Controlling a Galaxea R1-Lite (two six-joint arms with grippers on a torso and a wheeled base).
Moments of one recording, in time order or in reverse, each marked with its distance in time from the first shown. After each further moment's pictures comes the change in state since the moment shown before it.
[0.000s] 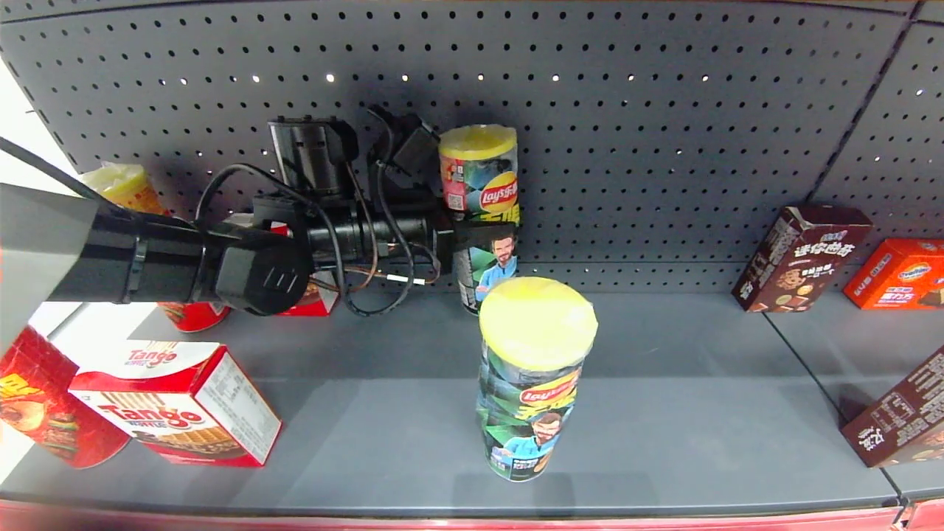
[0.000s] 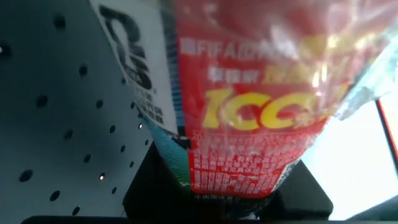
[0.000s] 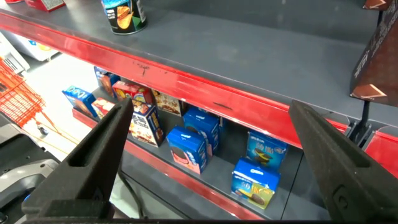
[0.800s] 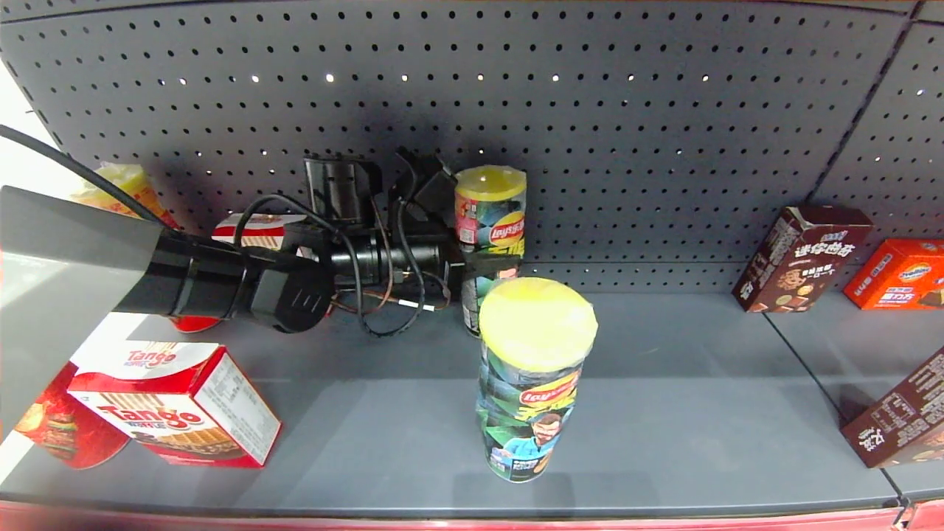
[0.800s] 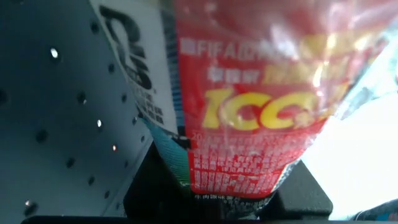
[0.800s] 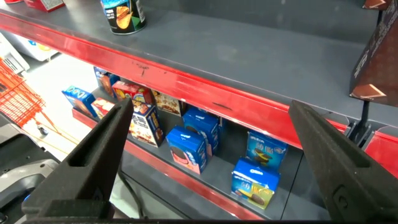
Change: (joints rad) left arm -0.007 0.059 0.036 -0.001 0.003 0.064; right arm 0.000 0.000 0.000 0.000 0.000 0.000
